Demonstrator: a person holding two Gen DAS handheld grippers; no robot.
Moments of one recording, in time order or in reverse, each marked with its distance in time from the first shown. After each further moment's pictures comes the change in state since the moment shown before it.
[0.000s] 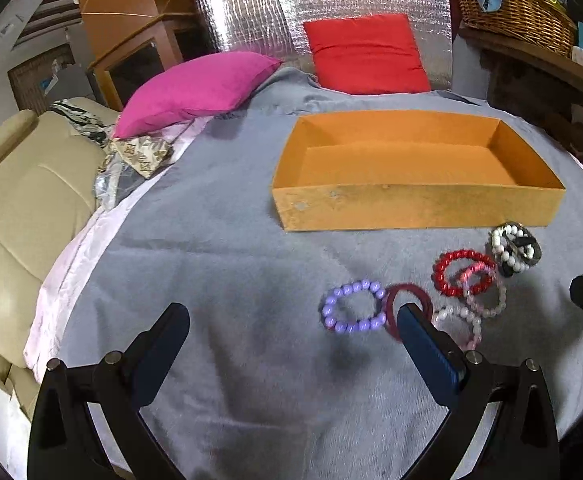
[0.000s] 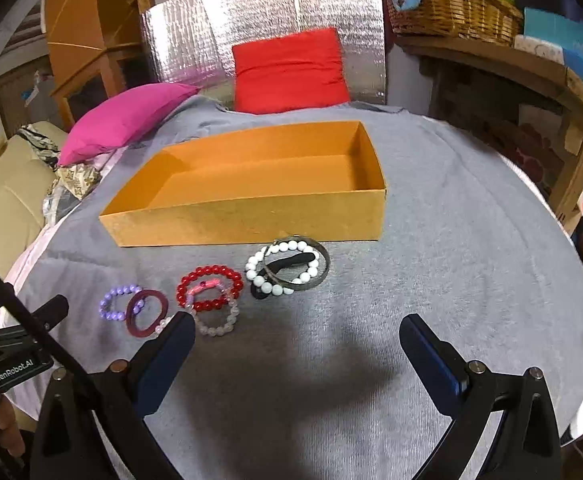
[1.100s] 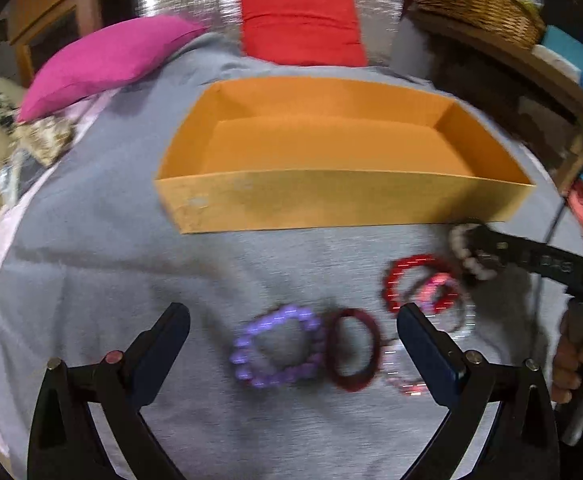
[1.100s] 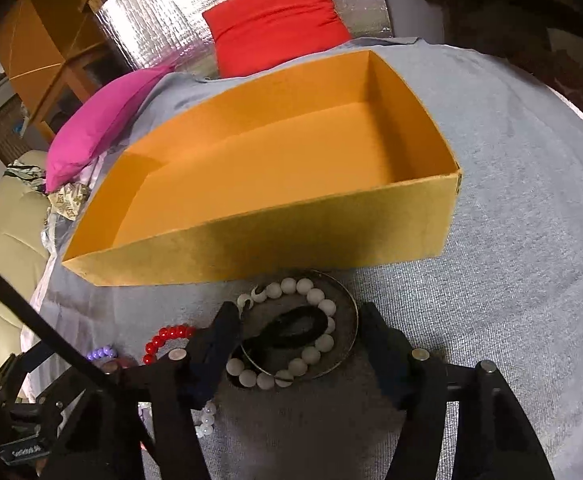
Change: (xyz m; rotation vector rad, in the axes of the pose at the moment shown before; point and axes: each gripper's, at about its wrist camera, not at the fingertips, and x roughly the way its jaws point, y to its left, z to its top) left arm 0.056 -0.026 0.020 0.027 0.079 -0.360; right arm 0.118 -0.019 0.042 0.146 0.163 0.145
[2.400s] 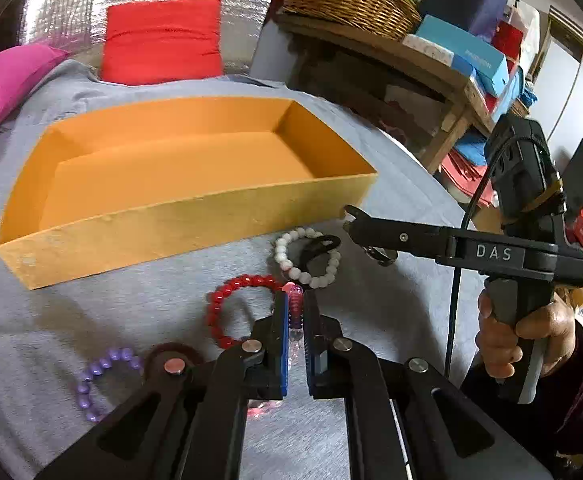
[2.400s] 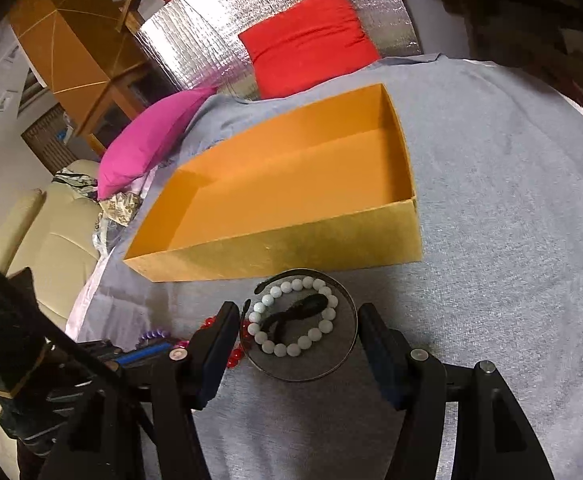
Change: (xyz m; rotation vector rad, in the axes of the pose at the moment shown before) left arm -0.007 -0.058 0.010 0.171 -0.017 -0.419; right arm -0.049 -0.021 -0.005 -0.017 -0.049 0.179
